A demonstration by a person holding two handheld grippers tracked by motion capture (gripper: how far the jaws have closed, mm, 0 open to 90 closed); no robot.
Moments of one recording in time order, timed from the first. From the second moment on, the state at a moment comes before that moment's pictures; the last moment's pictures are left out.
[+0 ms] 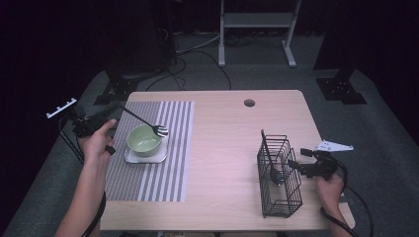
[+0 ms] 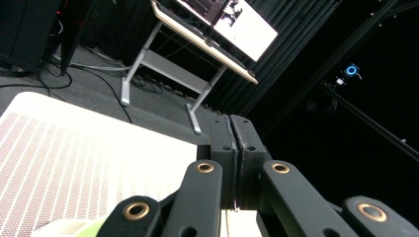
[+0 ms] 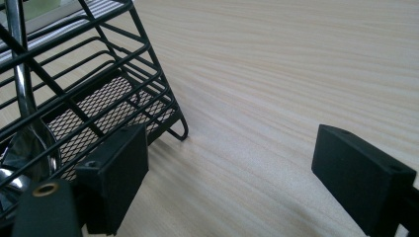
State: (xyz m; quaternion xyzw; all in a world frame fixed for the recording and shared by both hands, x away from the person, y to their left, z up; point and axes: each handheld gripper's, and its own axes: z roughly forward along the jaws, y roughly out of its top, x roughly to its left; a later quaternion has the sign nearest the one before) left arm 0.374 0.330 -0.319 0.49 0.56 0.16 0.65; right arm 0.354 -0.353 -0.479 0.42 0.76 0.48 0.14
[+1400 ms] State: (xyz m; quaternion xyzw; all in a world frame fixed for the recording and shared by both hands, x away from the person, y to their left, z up) left arm 0.378 0.375 -0.336 0.45 0.60 0.19 0.63; right arm 0.353 -0.353 -0.479 0.42 0.76 0.48 0.14
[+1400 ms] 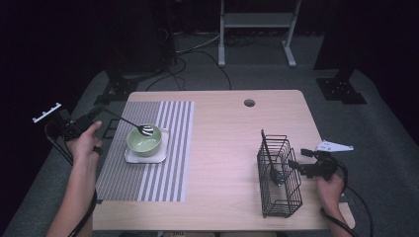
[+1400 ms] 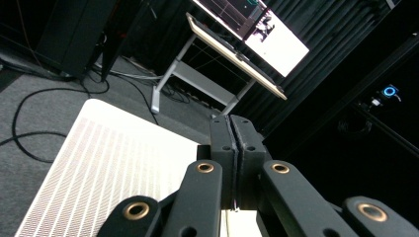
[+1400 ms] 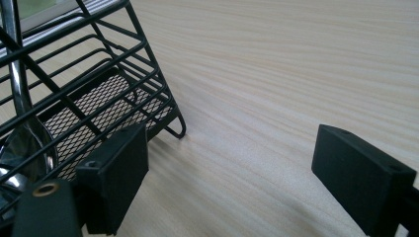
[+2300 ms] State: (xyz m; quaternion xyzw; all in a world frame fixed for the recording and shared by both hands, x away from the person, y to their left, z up) left arm 0.383 0.393 -0.358 0.44 0.63 0.20 0.61; right arm 0.353 -0.354 -0.479 0.43 0.76 0.47 0.14
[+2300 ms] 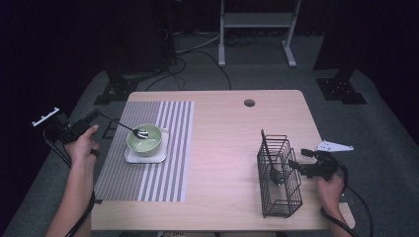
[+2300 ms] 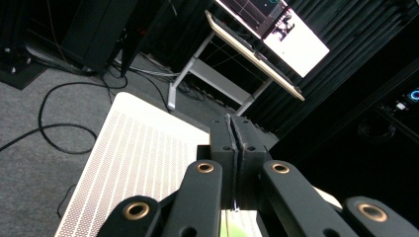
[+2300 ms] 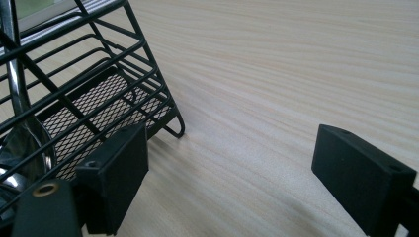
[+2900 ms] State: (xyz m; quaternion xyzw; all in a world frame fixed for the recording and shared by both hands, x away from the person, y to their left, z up) left arm 0.387 0.398 -0.370 0.44 0.63 0.20 0.60; right arm 0.353 -0.353 -0.479 0.43 0.76 0.47 0.14
